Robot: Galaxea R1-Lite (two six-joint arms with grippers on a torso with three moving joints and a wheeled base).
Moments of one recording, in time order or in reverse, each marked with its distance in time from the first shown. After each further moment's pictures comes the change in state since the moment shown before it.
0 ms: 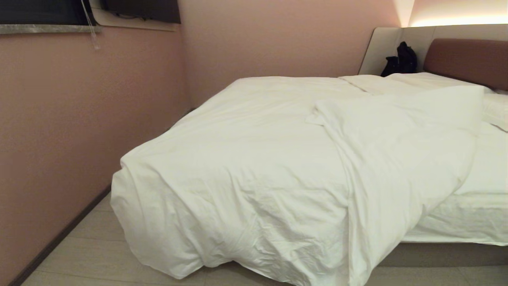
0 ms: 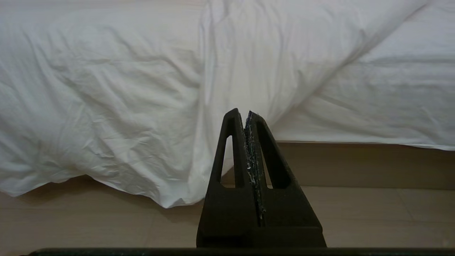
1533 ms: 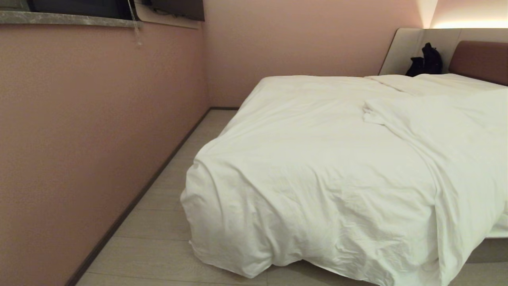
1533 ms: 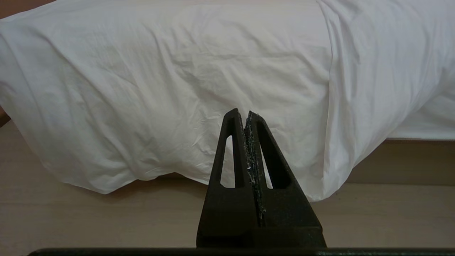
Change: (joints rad) left arm -0.001 0.000 0.000 -0.002 -0.006 0.011; right arm -0.002 0.000 0.000 -0.001 0.000 0.000
